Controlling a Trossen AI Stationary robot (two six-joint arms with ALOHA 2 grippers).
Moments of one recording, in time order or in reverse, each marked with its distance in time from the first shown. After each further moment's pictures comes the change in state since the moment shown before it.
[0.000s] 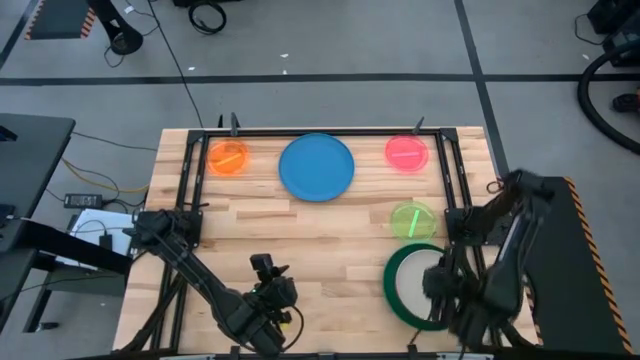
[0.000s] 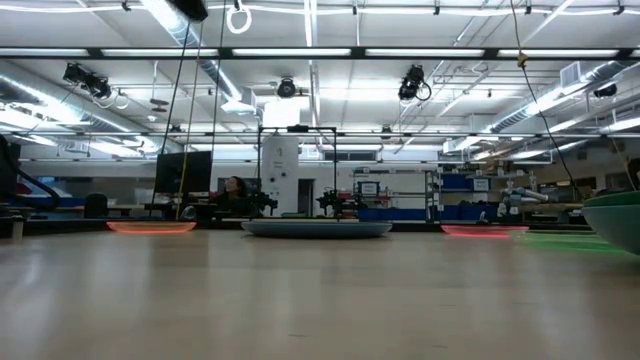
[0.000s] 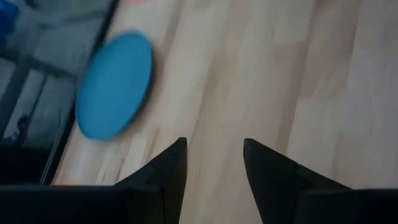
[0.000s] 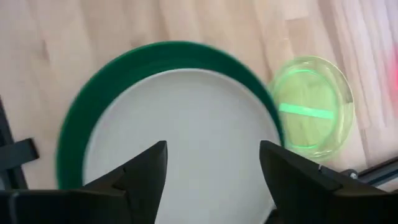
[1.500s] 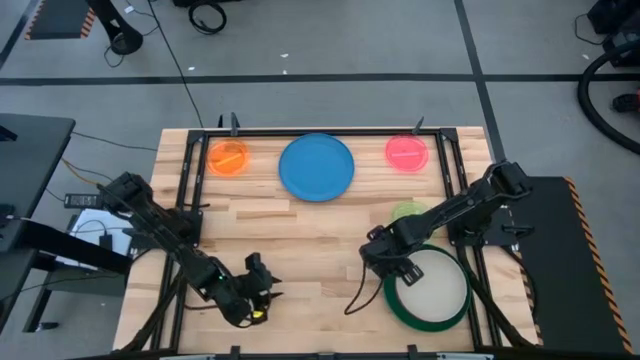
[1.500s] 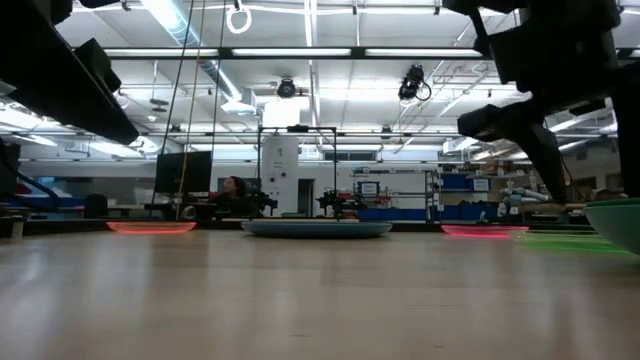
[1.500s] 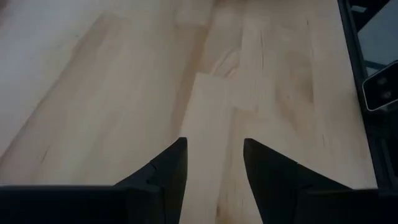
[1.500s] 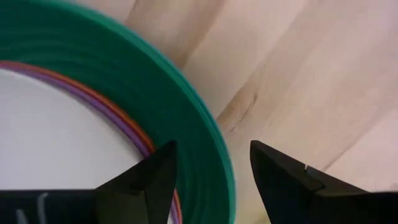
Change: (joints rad) left arm -0.023 -0.425 -0.945 1.244 0.233 0.096; right arm -0.694 0.042 -0.329 0.560 -0.515 -1.556
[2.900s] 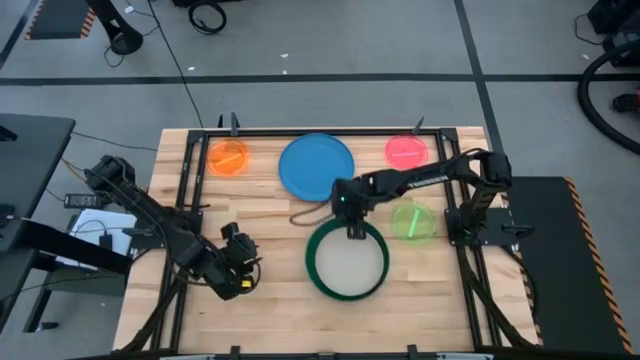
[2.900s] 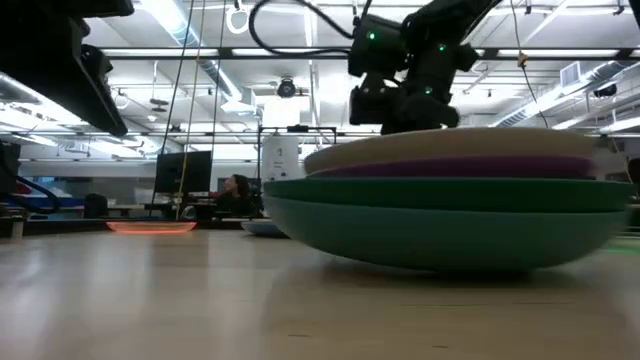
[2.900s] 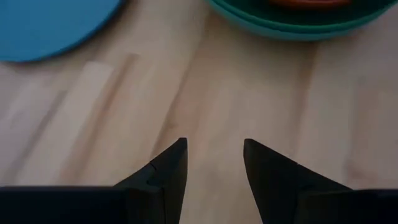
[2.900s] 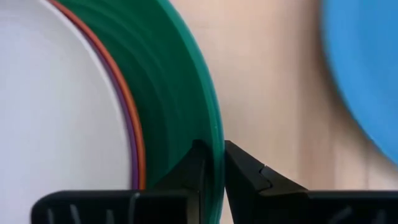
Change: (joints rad) left arm 0.069 -0.250 -0.003 -0.574 -0.018 -0.080; right arm -0.441 0.096 0.077 0.362 0.049 0.160
